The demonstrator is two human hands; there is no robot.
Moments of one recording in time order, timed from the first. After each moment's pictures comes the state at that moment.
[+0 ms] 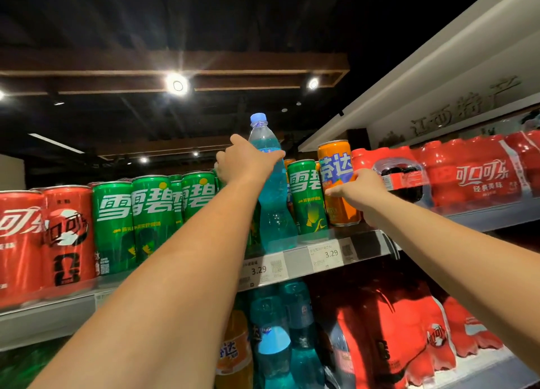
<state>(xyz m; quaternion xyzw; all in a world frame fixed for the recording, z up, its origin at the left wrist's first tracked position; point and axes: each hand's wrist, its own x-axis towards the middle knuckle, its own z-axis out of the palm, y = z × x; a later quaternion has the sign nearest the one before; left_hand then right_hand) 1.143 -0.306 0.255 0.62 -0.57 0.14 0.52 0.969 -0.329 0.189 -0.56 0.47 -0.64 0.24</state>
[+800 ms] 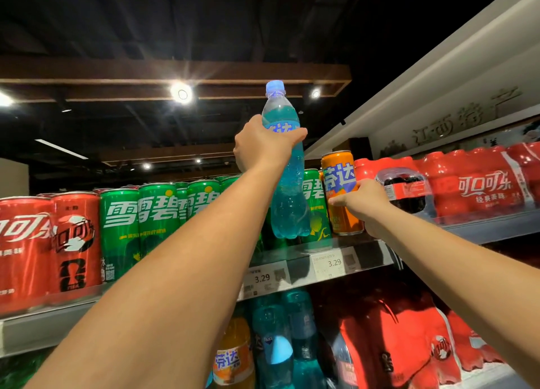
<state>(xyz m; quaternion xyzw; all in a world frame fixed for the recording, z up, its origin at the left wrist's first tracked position) 1.119 -0.281 0.276 0.47 -0.58 0.07 0.66 0.973 -0.330 0.190 -0.54 0.48 -0.65 0.23</state>
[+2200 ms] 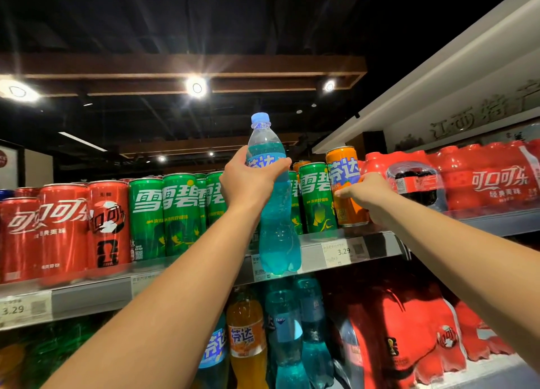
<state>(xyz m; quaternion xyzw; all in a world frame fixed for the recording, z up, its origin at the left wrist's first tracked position) 1.166 -0.268 0.216 0.44 -0.55 -0.02 0.71 0.978 -0.330 0.196 -0.57 0.49 -0.61 0.25</state>
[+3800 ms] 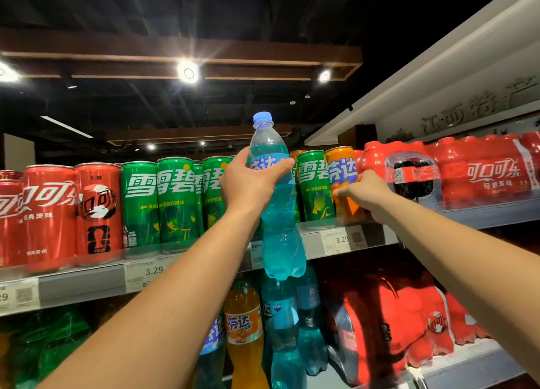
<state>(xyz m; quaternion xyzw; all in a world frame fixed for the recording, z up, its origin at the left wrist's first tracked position) 1.172 -0.266 0.194 0.43 -0.58 -0.05 0.69 0.974 -0.350 0.178 -0.59 0.53 -0.57 0.23</state>
